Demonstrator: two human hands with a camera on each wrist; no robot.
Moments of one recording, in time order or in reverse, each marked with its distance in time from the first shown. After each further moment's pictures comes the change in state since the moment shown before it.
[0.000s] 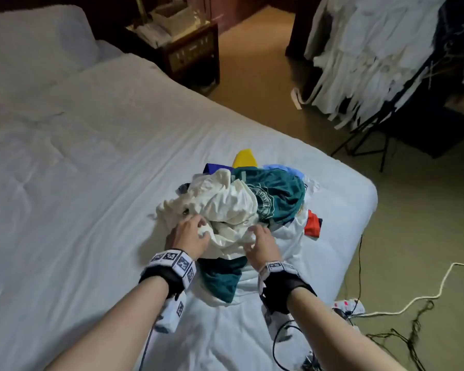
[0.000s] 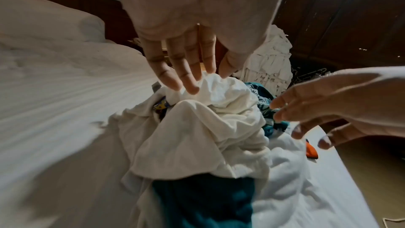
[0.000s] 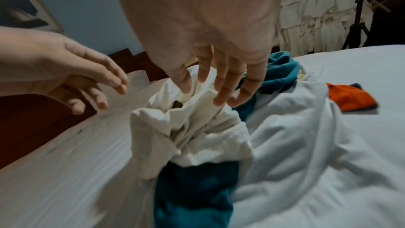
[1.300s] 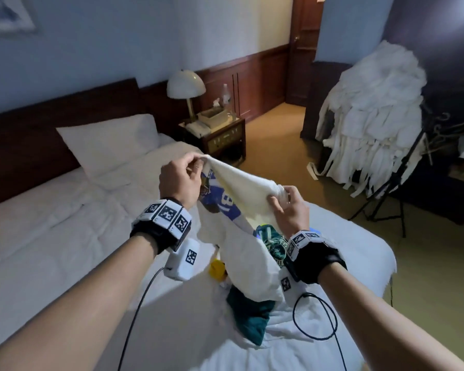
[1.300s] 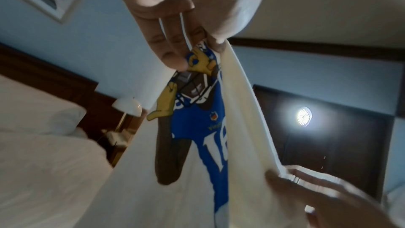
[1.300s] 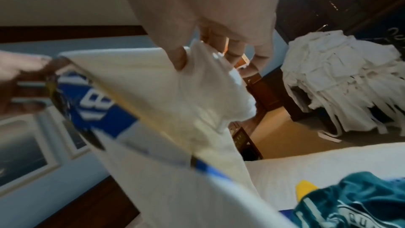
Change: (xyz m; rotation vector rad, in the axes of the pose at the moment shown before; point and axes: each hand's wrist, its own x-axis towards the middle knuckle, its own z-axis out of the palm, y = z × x) left_hand -0.081 0.083 -0.282 -0.248 0.784 0.347; right_hand -0.074 -0.159 -0.173 0.482 0.526 -0.265
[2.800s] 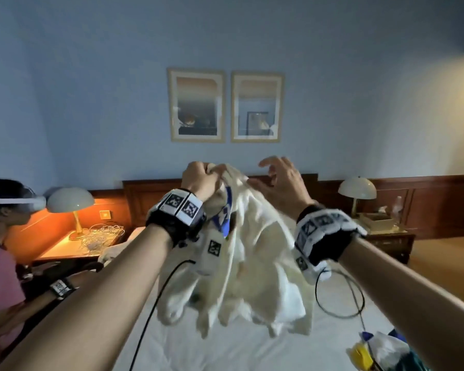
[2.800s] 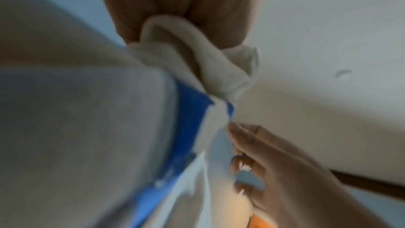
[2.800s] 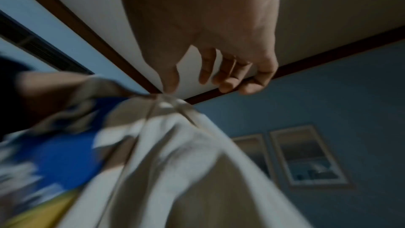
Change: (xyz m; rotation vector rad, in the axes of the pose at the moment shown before) left_hand -0.198 0.030 -0.567 0.123 0.473 -0.349; right_hand -0.369 -0.457 0.052 0.163 -0.413 -1.077
